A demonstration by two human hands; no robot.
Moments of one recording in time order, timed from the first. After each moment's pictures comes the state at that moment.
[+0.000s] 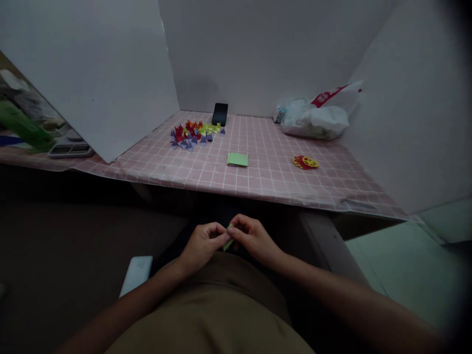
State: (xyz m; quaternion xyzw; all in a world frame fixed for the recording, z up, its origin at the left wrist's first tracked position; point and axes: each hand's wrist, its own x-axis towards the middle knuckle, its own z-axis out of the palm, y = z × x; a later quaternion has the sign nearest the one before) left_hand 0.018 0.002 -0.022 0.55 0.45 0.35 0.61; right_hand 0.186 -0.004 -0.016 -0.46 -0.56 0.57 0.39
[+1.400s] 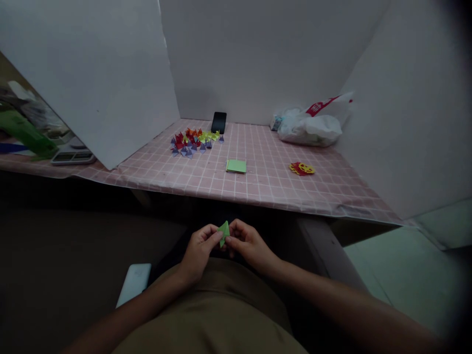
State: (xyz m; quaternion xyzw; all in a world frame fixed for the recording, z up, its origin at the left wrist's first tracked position) left_hand 0.022 -0.001 -0.035 0.47 0.41 0.43 0.65; right_hand 0.179 -0.002 -0.024 -0.40 -0.51 0.64 0.42
